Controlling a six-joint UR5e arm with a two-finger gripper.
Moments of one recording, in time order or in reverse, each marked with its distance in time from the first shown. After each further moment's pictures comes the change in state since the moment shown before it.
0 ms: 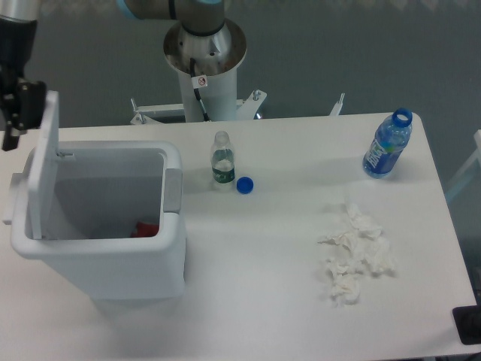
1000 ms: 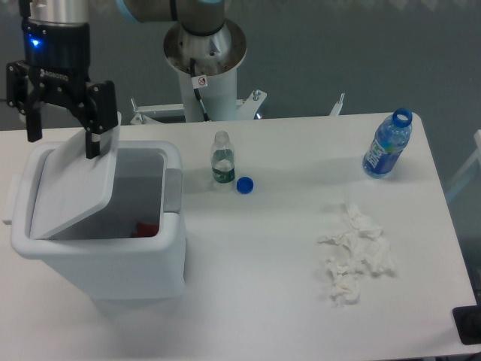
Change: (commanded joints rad) arm 0.043 -0.008 -0.012 0.003 0.189 0.000
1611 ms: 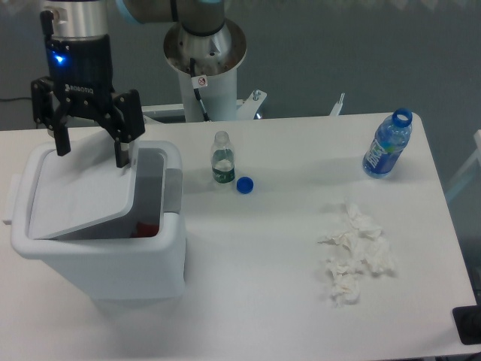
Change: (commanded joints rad) arm 0.009 -0.018 -0.014 0.002 0.064 0.000
